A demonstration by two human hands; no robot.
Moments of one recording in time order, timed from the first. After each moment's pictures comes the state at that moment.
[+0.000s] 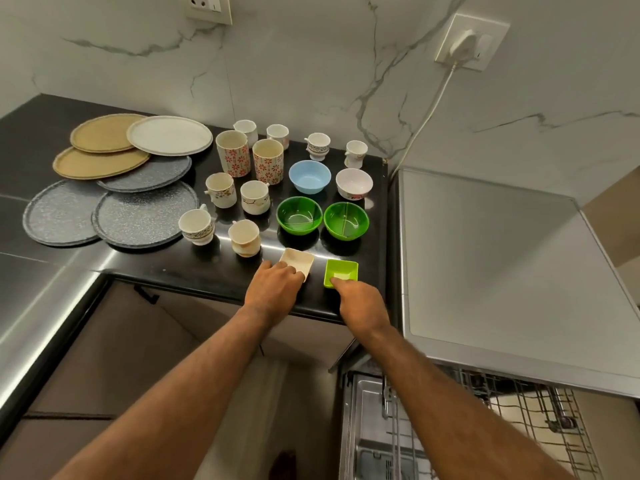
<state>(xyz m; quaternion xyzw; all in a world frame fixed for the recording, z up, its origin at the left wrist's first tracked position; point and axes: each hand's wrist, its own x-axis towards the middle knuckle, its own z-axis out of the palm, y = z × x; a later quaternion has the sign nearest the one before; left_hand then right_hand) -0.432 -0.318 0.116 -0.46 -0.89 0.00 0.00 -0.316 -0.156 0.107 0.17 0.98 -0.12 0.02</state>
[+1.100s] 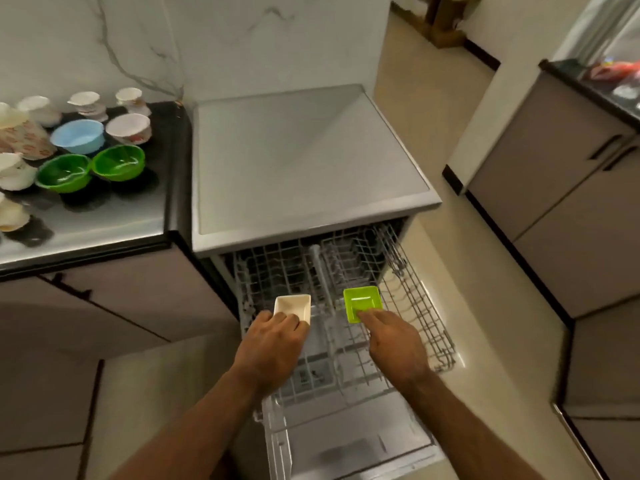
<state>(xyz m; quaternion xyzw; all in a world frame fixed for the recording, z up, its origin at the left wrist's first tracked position) 0.021 -0.194 0.063 -0.67 -0.74 -0.01 0.02 0.218 -0.043 0.030 0.32 0.93 -0.11 -0.16</state>
